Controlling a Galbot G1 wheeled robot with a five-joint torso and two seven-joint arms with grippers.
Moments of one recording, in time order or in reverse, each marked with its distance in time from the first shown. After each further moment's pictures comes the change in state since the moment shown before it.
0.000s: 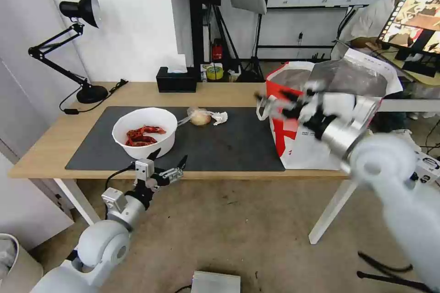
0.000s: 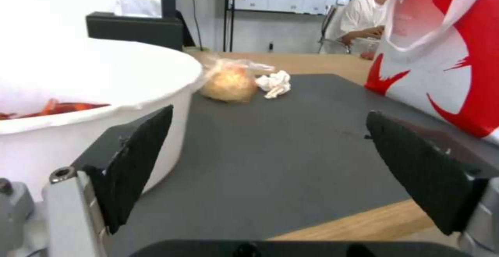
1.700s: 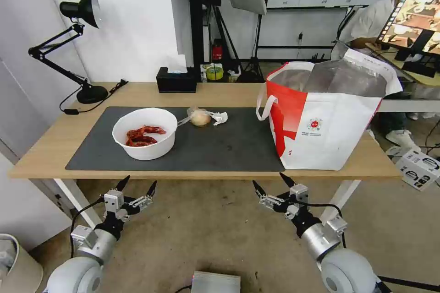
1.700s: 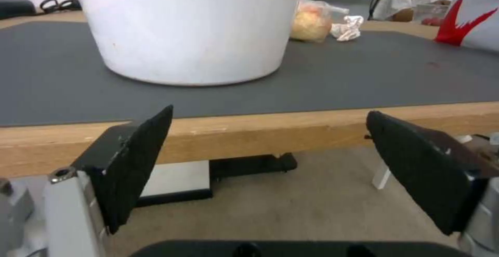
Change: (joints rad) left arm 0.218 -0.065 -0.184 0.125 0.053 -0.169 0.111; right arm -0.527 0.130 0.002 -0.114 -0.392 0.470 -0.003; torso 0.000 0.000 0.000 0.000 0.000
